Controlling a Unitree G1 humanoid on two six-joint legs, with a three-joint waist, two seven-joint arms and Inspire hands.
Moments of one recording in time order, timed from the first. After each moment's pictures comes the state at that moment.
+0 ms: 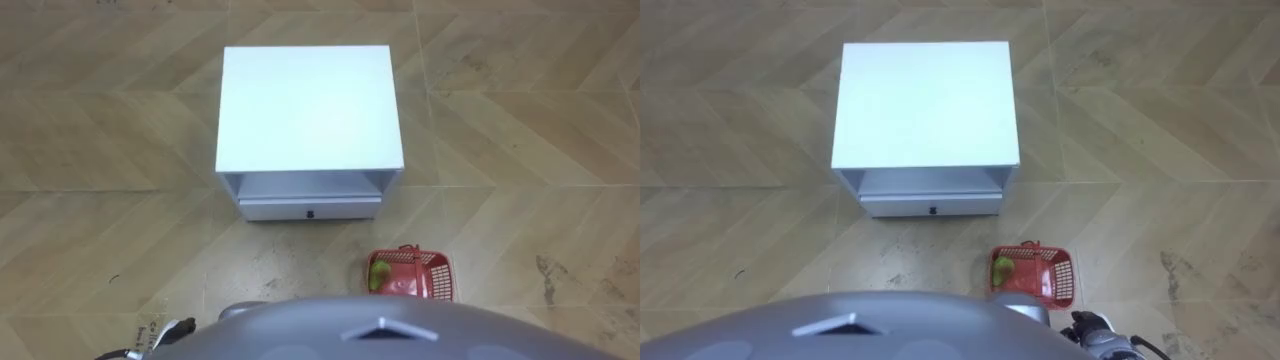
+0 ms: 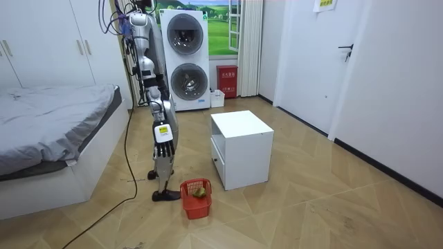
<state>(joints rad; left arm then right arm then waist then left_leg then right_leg) 0.24 0.14 0.10 1.12 0.47 0.14 0.01 0.12 -0.19 0.00 1.33 -0.32 0.09 -0.01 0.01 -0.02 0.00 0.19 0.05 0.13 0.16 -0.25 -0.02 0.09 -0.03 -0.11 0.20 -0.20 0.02</state>
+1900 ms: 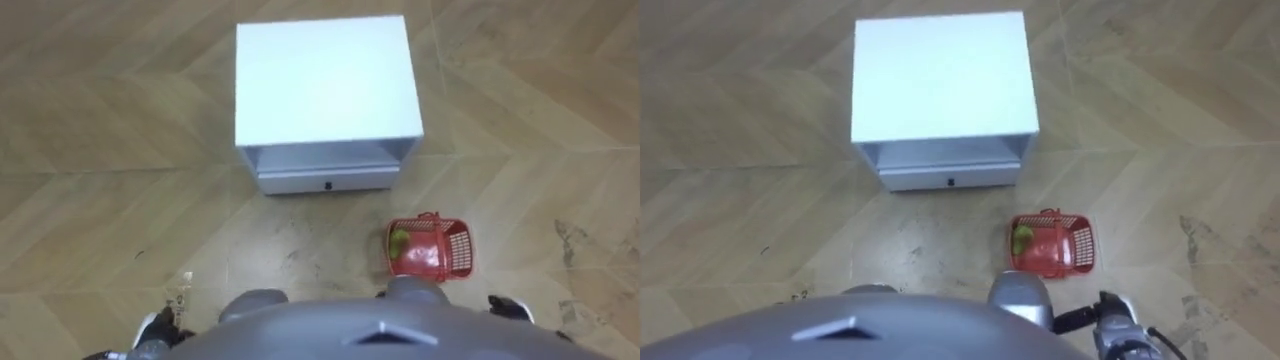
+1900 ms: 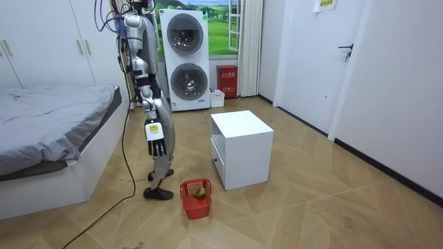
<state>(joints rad) 0.24 0.17 0.23 1.11 0.47 0.10 0.06 0.10 -0.22 -0.14 1.28 -0.23 0.11 -0.13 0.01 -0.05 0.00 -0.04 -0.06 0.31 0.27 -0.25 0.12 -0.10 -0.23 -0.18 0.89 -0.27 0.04</state>
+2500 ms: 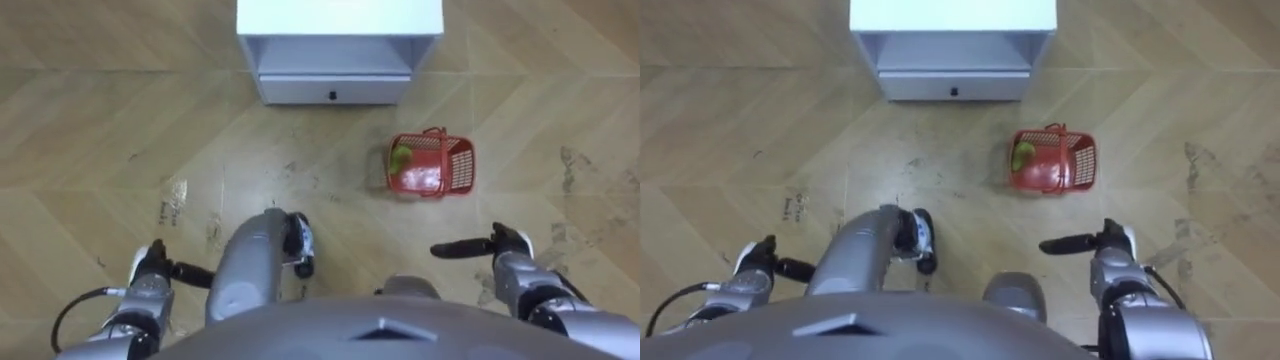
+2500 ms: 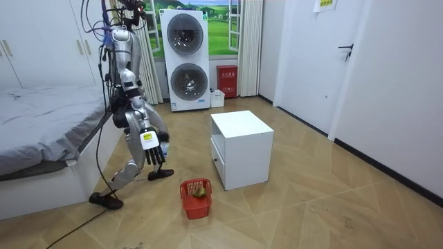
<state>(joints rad) -0.03 0.22 0.11 1.22 0.22 0.03 0.17 -0.16 -0.23 -0.06 1.24 0.08 0.05 -0.22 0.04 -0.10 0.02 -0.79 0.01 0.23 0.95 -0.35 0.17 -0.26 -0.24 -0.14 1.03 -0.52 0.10</state>
